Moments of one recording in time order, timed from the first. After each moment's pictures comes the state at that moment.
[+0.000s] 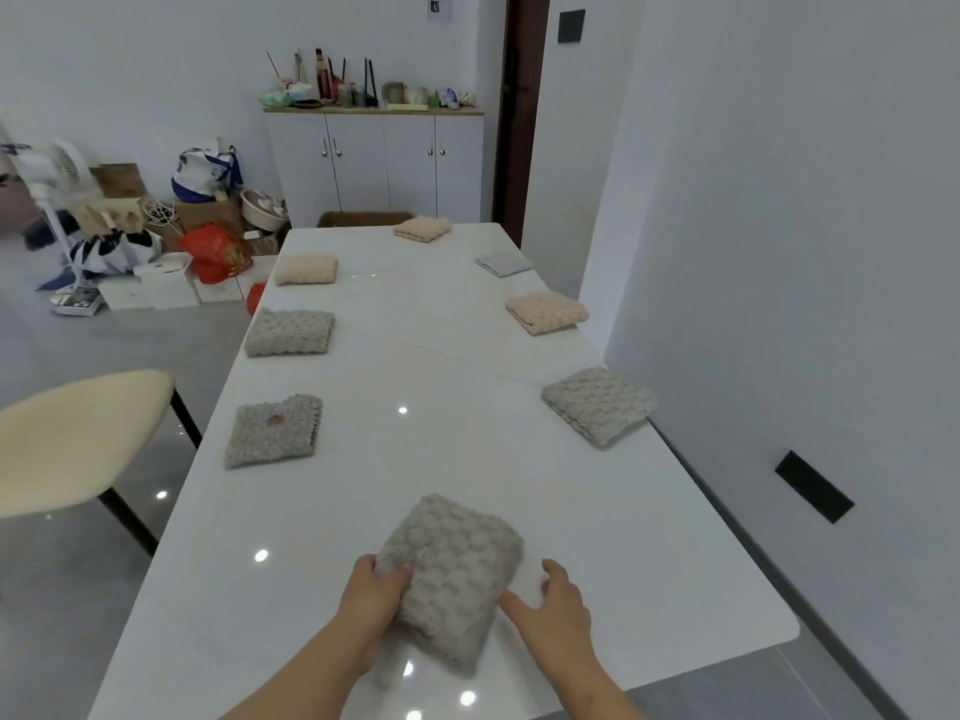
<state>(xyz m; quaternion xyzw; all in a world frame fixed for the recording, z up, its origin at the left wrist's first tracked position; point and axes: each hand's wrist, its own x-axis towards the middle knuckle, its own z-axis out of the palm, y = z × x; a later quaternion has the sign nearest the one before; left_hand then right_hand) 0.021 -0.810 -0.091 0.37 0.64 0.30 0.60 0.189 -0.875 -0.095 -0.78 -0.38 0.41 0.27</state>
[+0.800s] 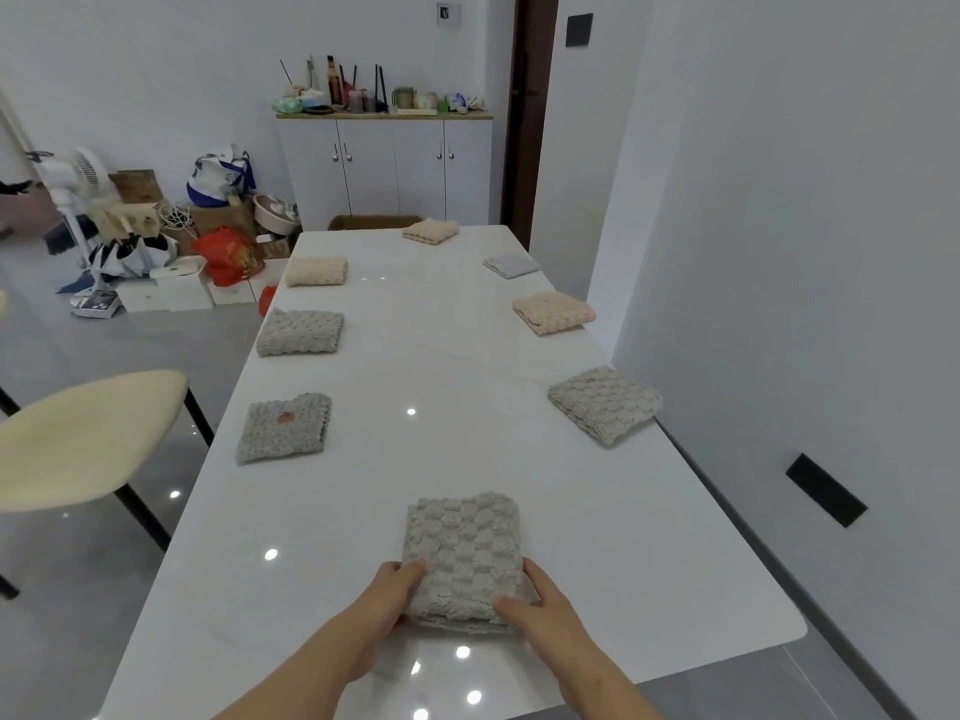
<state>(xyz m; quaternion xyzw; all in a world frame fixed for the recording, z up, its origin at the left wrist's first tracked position) 0.016 -0.812 -0.099 0.39 0.63 0.19 0.65 0.190 -0.880 -0.091 -0.66 -0.36 0.56 0.35</state>
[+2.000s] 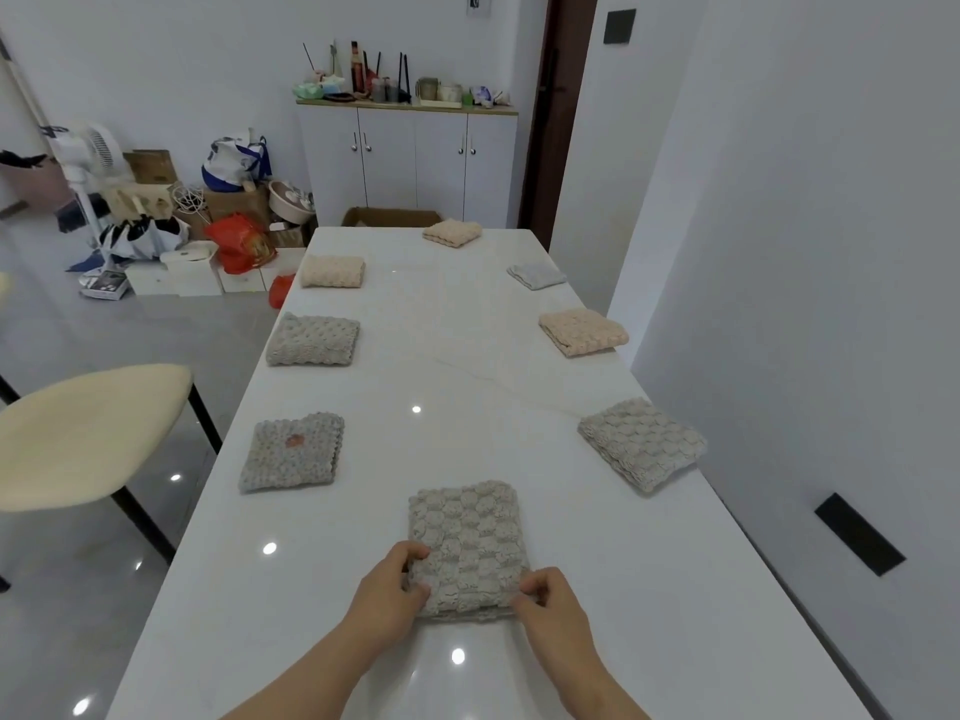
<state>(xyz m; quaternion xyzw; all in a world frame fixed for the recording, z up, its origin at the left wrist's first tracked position) 0.001 -0.748 -0.094 0.61 0.60 0.18 0.48 0.179 -0.807 -0.088 -0.71 -0.40 0.45 0.35</state>
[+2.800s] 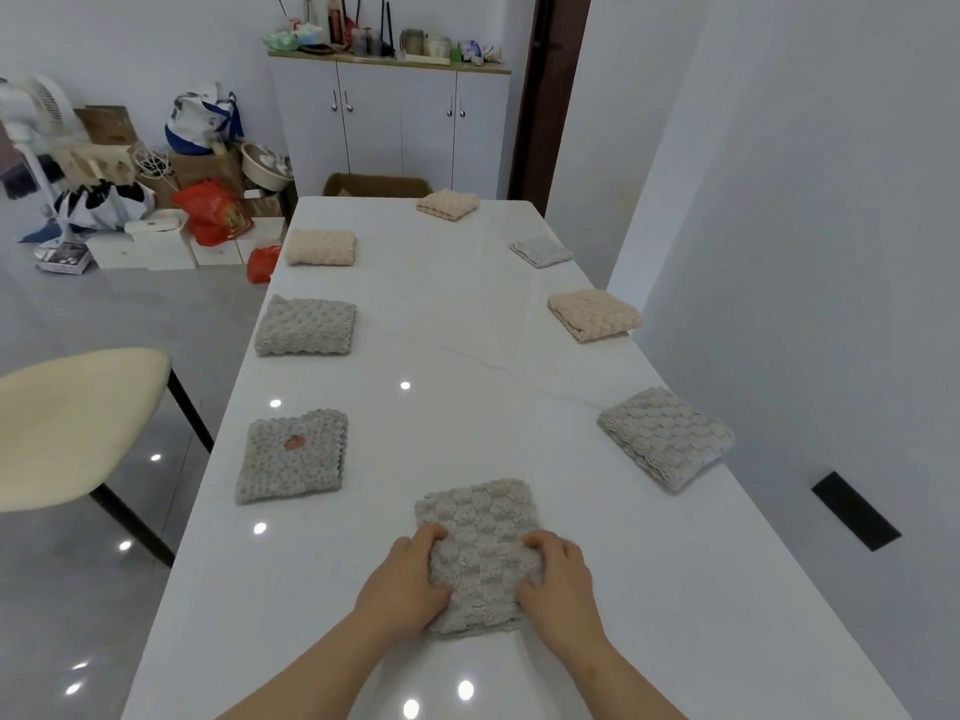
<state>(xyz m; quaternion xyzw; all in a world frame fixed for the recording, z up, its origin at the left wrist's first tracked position) -0.007 -0.701 -0.098 0.71 0.58 0.05 0.39 0.160 -0.755 -0.092 -0.77 -0.52 0.32 0.19</state>
